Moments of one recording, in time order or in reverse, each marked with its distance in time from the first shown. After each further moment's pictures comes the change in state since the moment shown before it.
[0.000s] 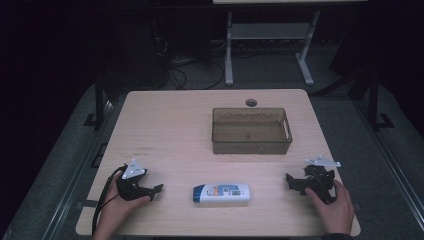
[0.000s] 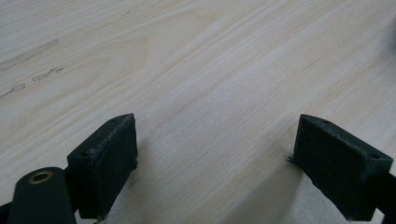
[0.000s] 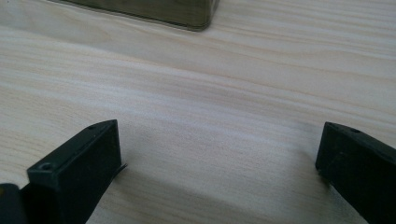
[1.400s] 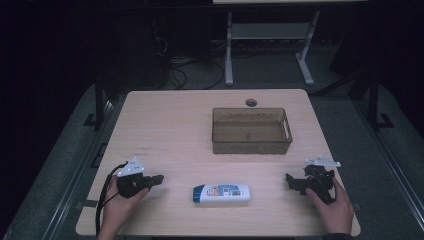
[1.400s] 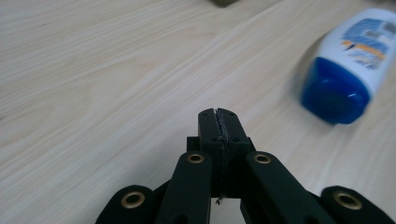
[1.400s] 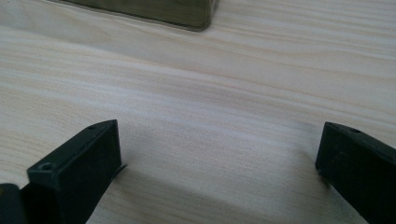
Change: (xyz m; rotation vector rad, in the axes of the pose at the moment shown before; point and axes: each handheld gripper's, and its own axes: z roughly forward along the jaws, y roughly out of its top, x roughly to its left) left arm -0.014 0.022 -0.018 -0.069 -0.169 -0.018; right arm 0.000 0.000 0.000 0.000 0.000 0.000
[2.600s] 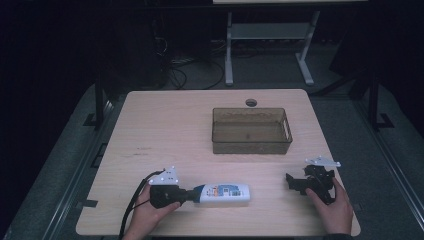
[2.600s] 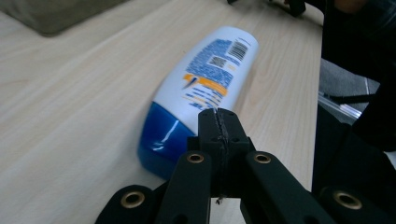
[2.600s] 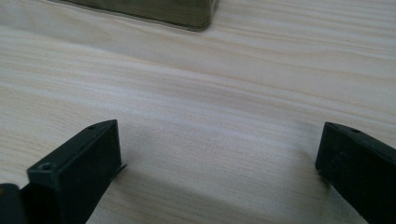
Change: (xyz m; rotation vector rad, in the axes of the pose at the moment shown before) left arm -0.077 0.027 0.044 0.001 -0.330 0.096; right arm 0.000 0.000 0.000 0.000 0.000 -0.002
